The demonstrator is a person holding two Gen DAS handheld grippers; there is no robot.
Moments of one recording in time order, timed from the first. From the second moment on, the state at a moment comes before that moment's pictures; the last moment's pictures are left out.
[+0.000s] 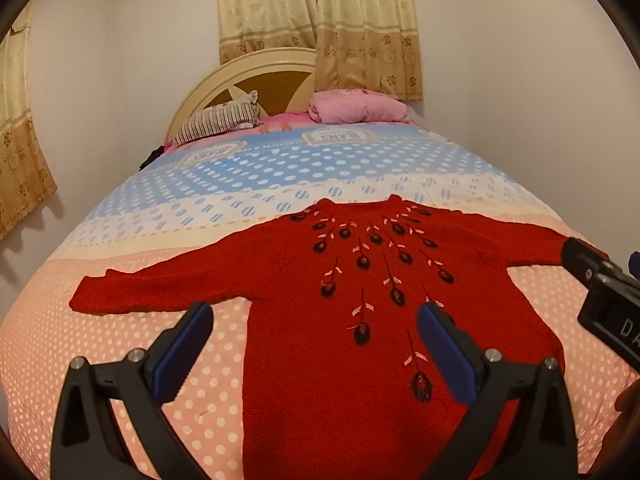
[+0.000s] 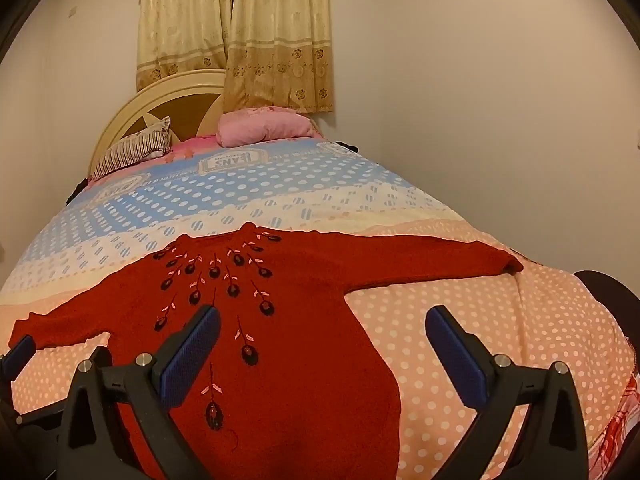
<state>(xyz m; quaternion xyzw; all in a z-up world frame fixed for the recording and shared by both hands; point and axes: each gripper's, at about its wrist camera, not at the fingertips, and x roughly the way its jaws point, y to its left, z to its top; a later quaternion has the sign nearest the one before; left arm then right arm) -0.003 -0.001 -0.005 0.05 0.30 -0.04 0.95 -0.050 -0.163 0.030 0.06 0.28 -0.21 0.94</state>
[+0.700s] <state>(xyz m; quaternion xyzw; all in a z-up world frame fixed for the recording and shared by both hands) 0.002 0.003 -0.014 0.04 0.32 -0.04 0.95 -0.051 -0.151 0.026 0.06 0.29 -0.19 0.94</state>
